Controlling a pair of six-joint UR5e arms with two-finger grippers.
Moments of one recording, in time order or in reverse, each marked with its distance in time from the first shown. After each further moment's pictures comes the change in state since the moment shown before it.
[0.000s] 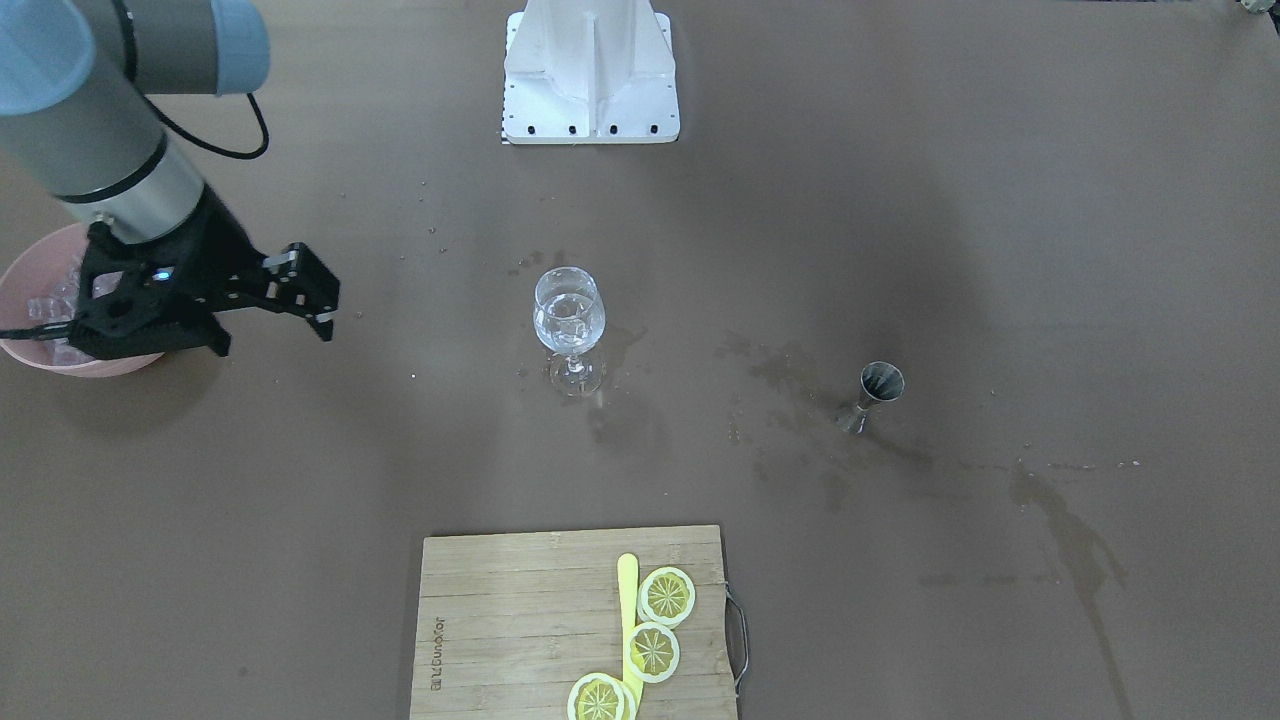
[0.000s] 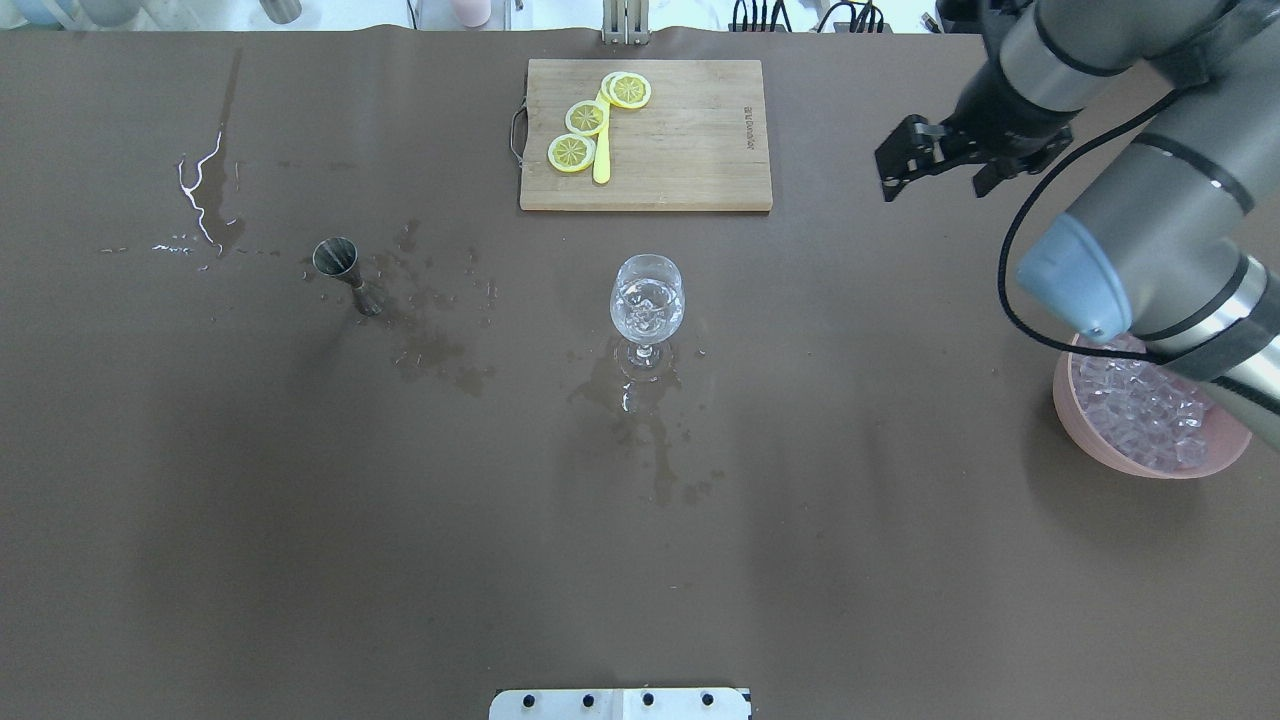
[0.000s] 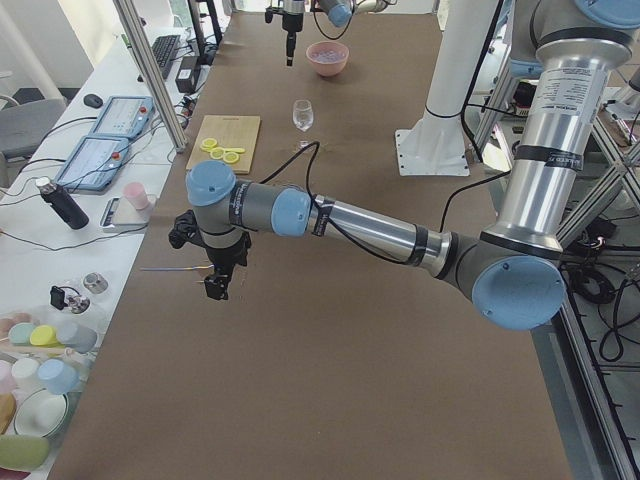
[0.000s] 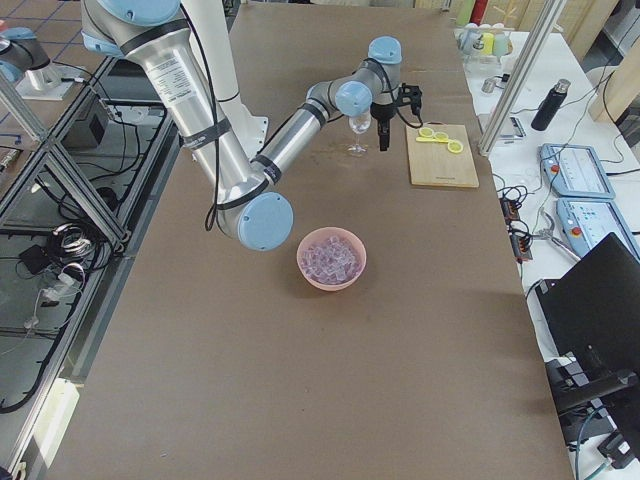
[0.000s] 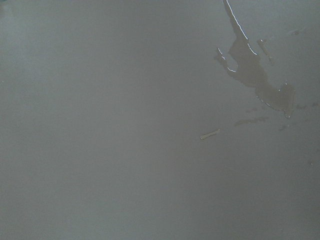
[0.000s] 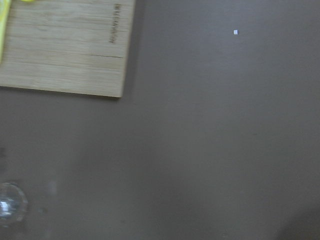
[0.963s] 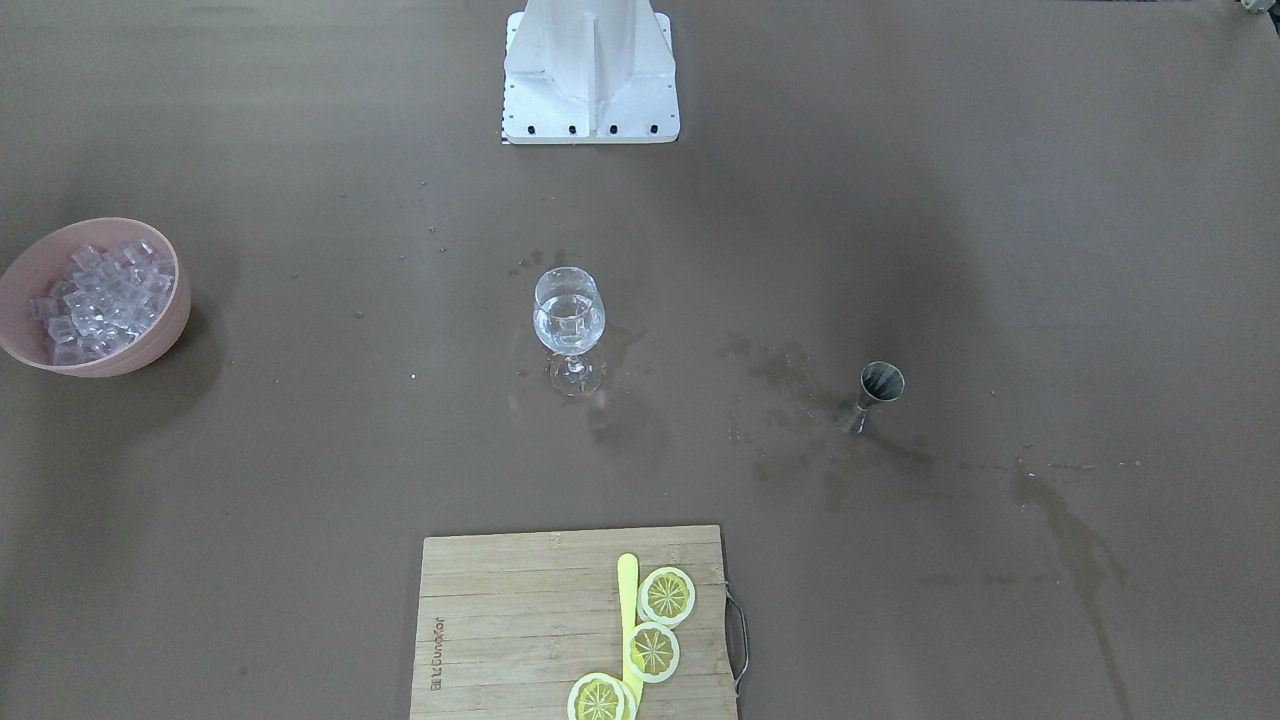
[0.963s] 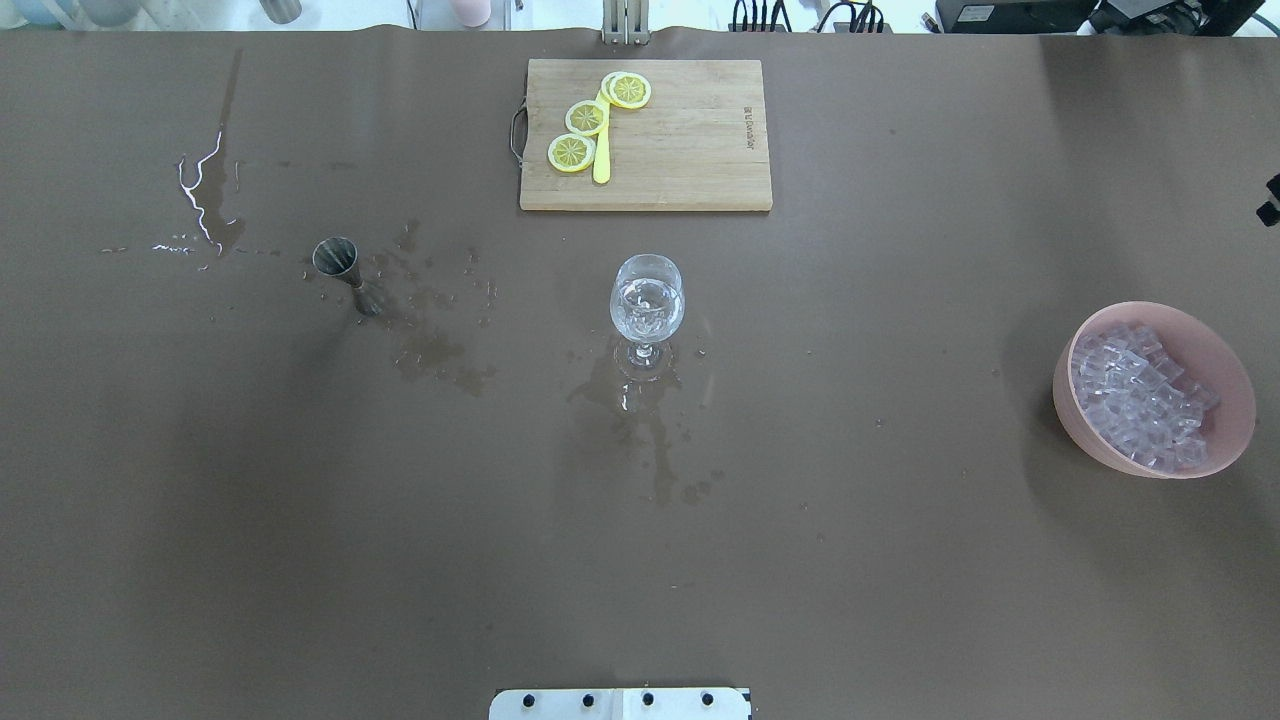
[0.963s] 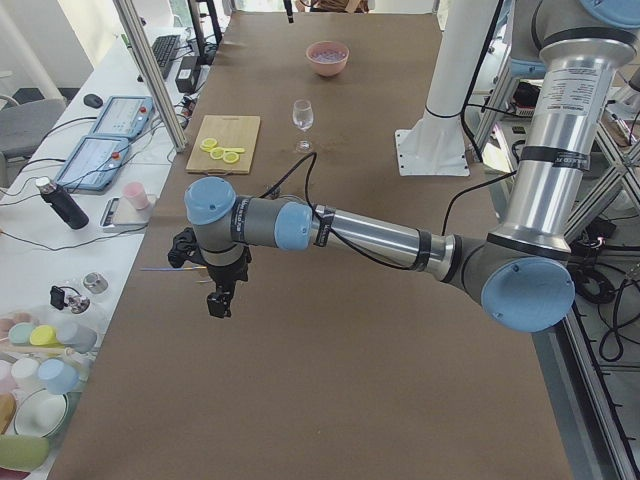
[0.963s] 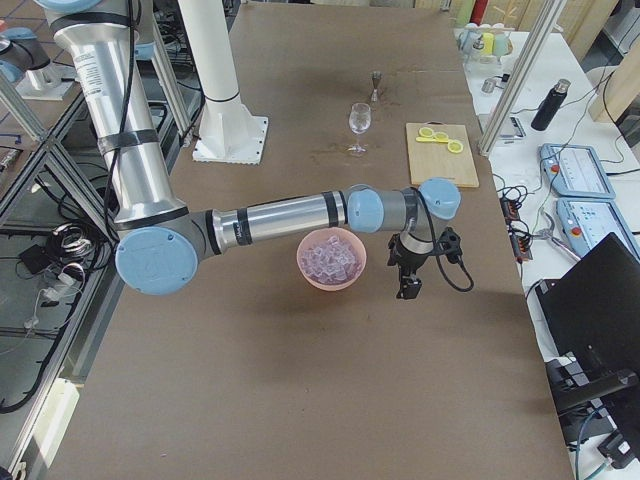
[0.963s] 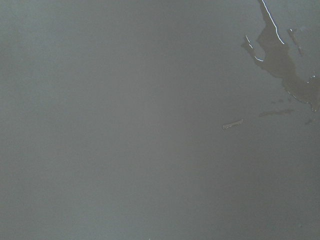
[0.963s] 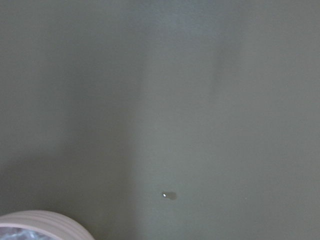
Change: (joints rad) left arm -0.043 0.015 0.054 0.006 0.009 0.000; right arm 0.382 -0.293 -0.305 0.093 0.106 -0.681
